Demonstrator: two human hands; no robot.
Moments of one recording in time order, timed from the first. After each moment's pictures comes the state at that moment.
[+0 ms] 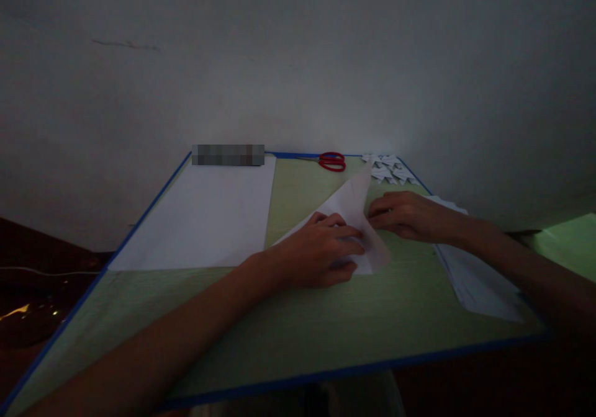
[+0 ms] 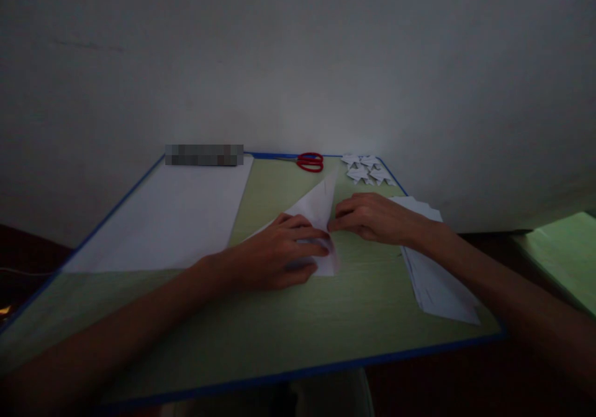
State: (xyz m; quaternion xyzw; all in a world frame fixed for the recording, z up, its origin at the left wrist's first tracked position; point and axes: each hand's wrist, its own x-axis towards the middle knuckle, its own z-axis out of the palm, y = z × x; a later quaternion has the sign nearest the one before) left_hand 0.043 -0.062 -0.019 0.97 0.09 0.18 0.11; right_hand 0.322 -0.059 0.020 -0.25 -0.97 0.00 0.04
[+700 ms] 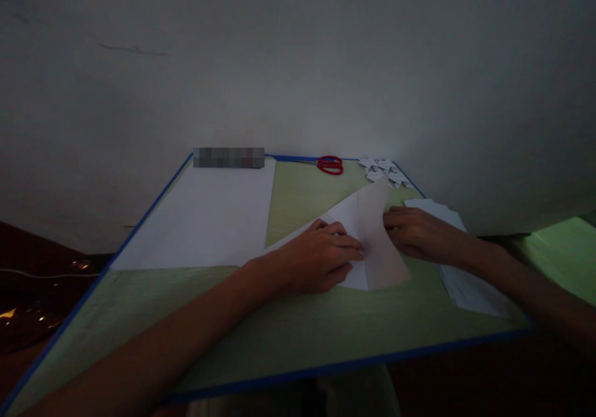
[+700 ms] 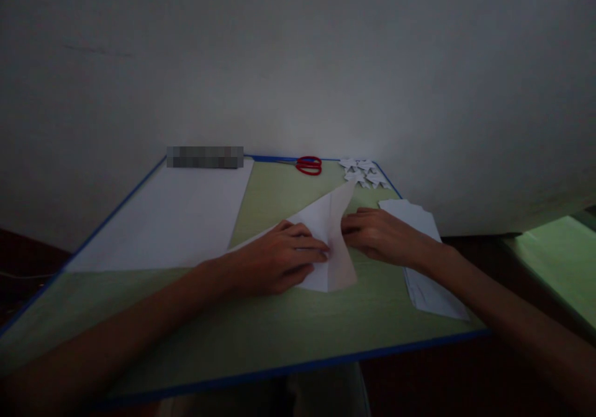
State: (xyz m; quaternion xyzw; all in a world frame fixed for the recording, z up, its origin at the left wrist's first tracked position) left_hand 0.041 -0.065 -0.017 0.98 0.08 0.17 0.11; right_hand 0.316 -0.091 0.022 -0.26 -0.96 -0.05 0.04
